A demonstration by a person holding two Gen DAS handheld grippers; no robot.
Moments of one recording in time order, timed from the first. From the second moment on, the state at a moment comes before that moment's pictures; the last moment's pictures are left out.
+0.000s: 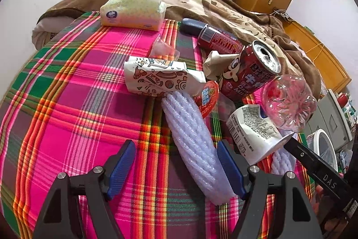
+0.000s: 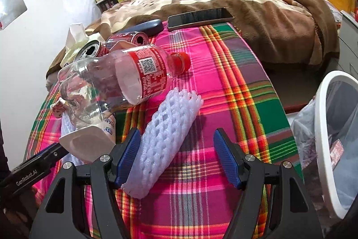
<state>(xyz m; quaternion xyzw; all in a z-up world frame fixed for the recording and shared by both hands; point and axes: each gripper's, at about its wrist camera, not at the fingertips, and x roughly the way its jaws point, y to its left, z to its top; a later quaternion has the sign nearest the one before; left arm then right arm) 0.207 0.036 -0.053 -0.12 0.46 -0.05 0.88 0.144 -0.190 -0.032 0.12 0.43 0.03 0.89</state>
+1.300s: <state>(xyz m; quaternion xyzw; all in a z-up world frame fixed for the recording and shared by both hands) 0.210 0.029 -0.046 -0.07 0.47 -0.05 0.88 0.149 -0.205 -0.022 0.06 0.45 0.05 0.89</state>
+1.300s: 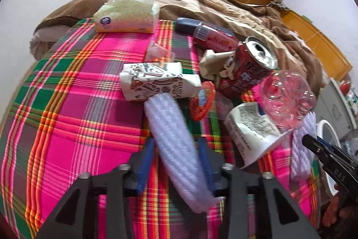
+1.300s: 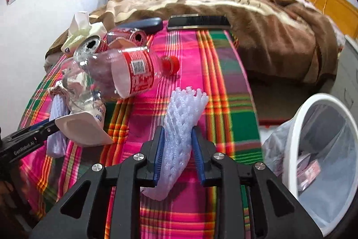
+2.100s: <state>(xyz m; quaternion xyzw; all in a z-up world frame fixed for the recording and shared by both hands) 0.194 0.009 -0.046 -0.06 0.46 -0.06 0.88 0.122 -0.204 -0.028 0.10 0.43 0.05 0.90</state>
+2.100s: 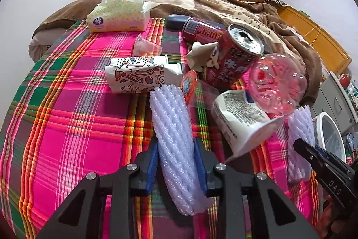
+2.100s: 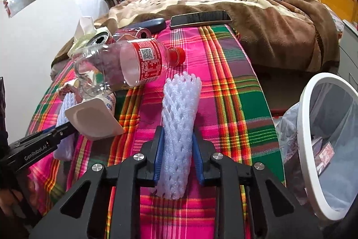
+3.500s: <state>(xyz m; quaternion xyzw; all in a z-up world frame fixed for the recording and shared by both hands) 0.103 -0.155 0.037 0.02 0.37 -0.24 0.90 0.037 -0.324 0.018 0.14 0.33 -0.05 0.93</state>
